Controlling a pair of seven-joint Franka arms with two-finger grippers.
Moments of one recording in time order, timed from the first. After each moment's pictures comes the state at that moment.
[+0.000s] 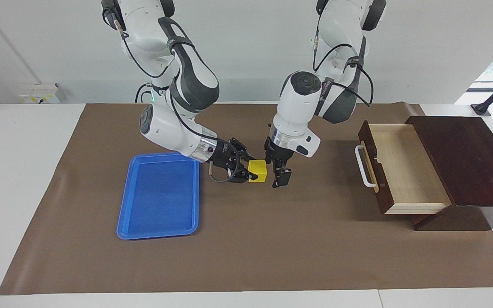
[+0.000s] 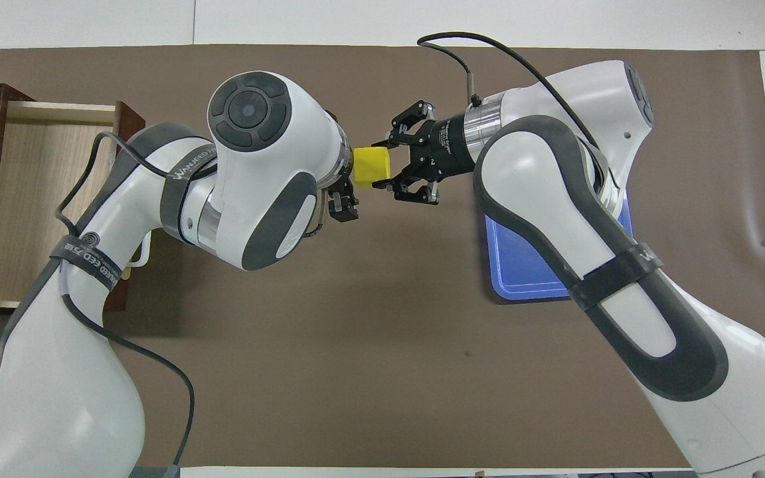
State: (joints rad) left arm -0.47 0.41 -0.13 -1.50 -0.03 2.09 -2.26; right arm 0.22 0.42 0.17 -1.57 0.85 2.14 1.49
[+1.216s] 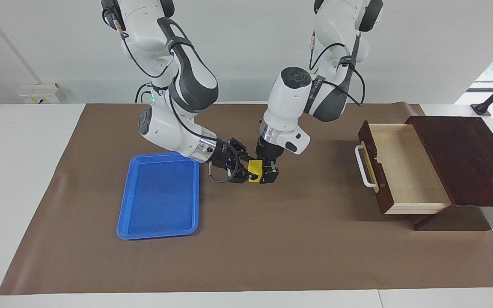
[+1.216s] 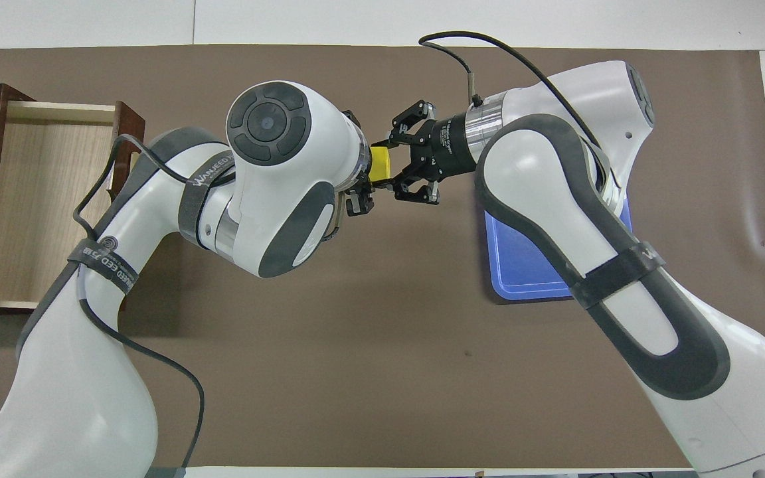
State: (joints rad) left arm -0.50 0.41 -0.13 -1.49 -0.03 2.14 -2.24; right arm 0.22 0.42 0.17 -1.57 0.87 2.14 1.48
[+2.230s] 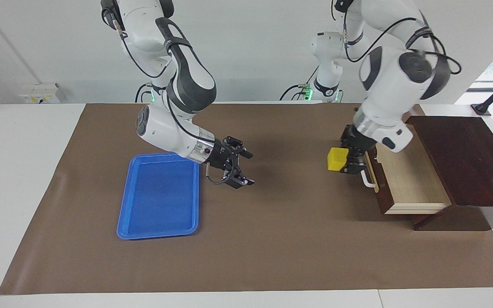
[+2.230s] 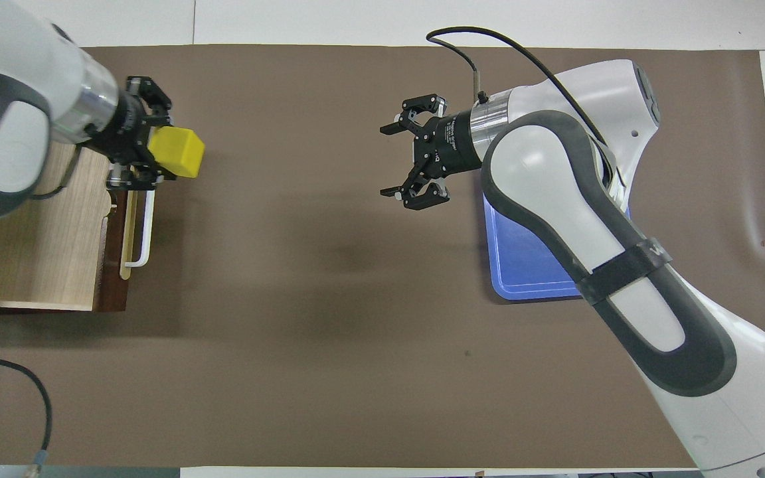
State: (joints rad) left arm -0.09 0.25 -0.10 -1.46 -0.10 1.72 -1.54; right arm 0.21 0.42 0.17 -1.57 0.88 2.14 1.50
